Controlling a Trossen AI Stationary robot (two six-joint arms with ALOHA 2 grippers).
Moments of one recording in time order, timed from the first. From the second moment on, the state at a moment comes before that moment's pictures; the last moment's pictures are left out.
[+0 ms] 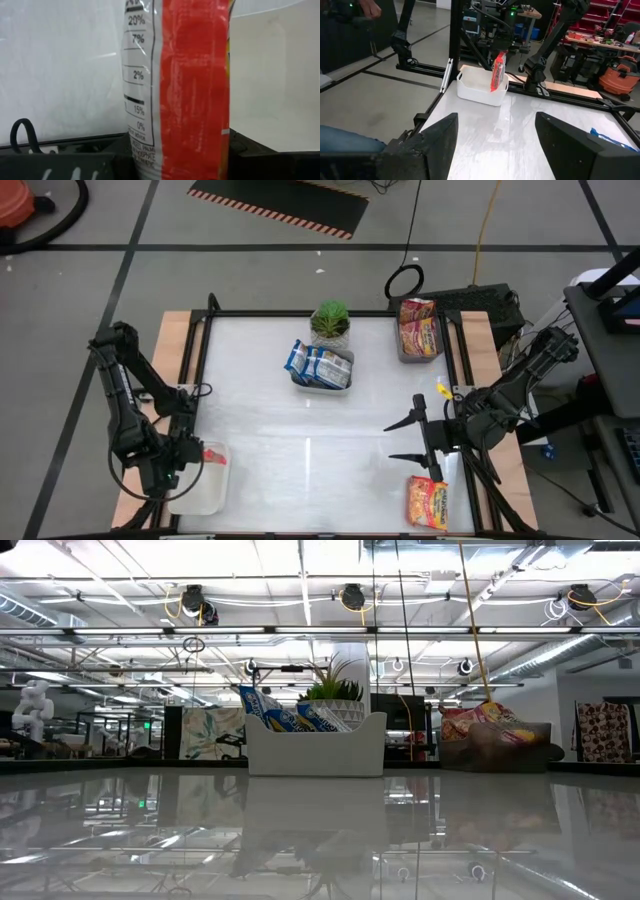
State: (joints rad) left arm -1.15 1.19 1.01 -1.34 -0.13 -0.99; right arm 0.72 1.01 0.91 -0.15 0.55 0.04
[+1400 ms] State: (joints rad) left arm -1.10 1.20 0.96 -1.40 -0.10 -1.42; right arm 0.72 1.01 0.90 -0.15 0.55 0.07
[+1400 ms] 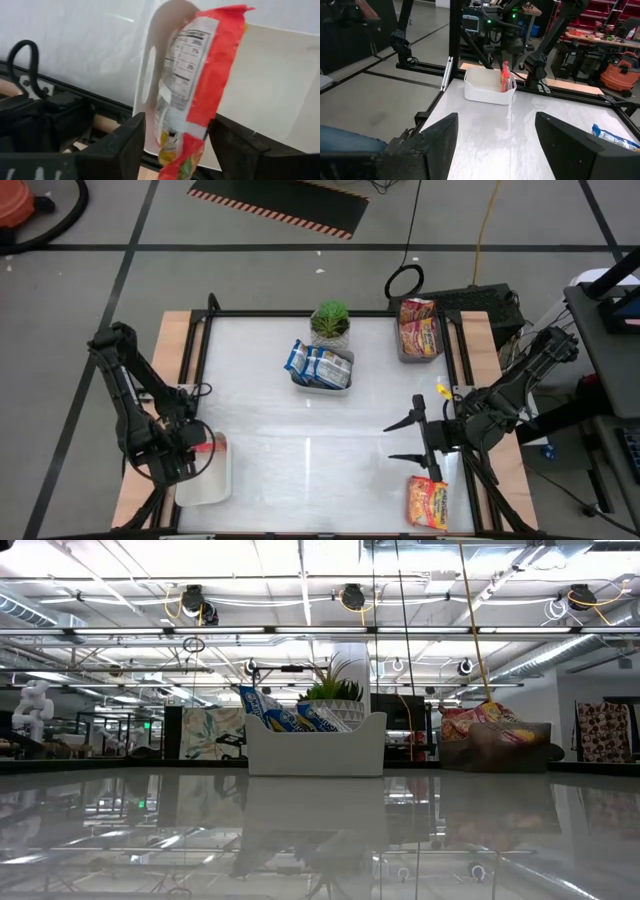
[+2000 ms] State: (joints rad) left arm -0.98 1.19 1.20 -1.57 -0.13 -1.42; right arm 0.72 1.01 0.90 -0.15 0.55 0.07
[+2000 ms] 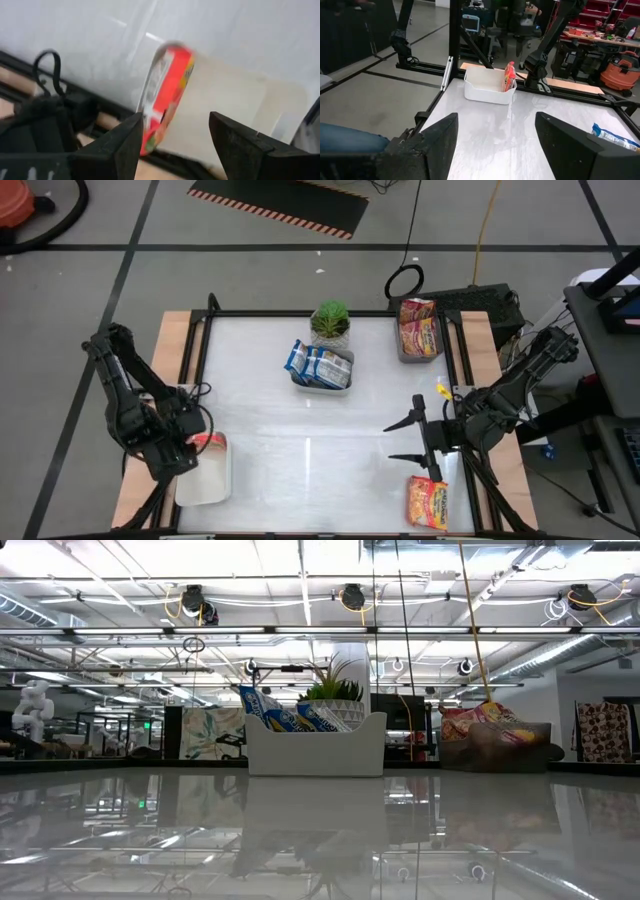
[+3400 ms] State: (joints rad) left arm -0.73 1.56 0.91 -0.11 -0.52 -0.67; right arm 0.74 1.30 0.90 -0.18 0.55 0.80
